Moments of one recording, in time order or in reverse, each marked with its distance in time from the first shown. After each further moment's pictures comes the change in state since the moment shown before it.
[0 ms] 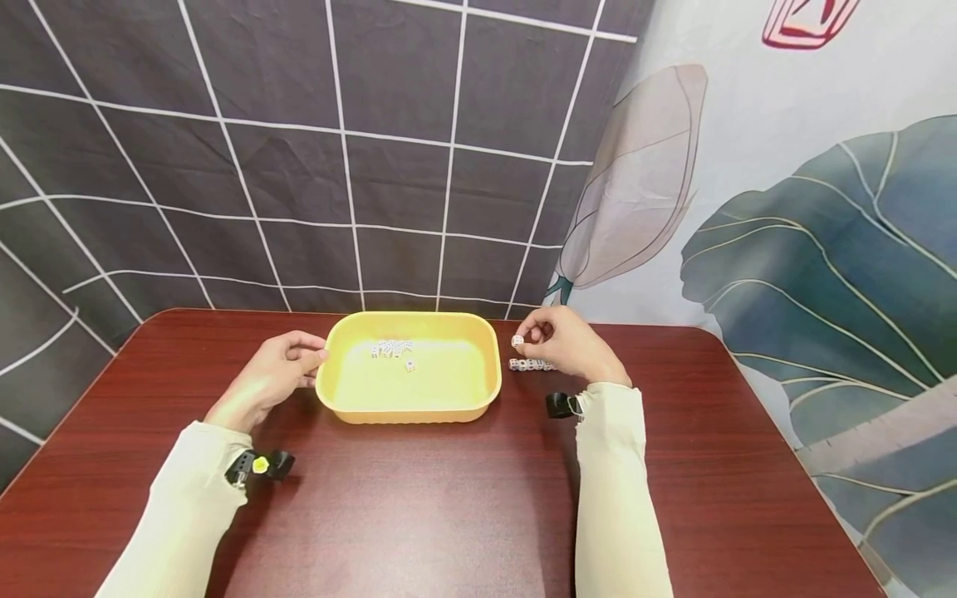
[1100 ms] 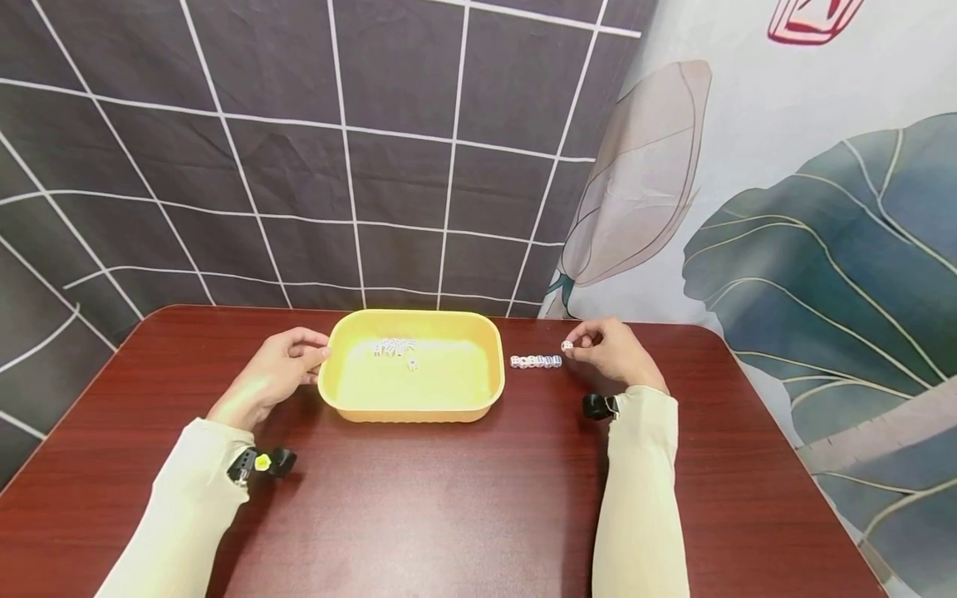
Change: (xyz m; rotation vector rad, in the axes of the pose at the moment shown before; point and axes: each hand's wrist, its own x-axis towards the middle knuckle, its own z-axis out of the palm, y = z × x) left_hand 0.001 -0.003 0.001 0.001 0.001 0.035; right_hand -0.022 0.066 -0.020 -0.083 0.057 0.179
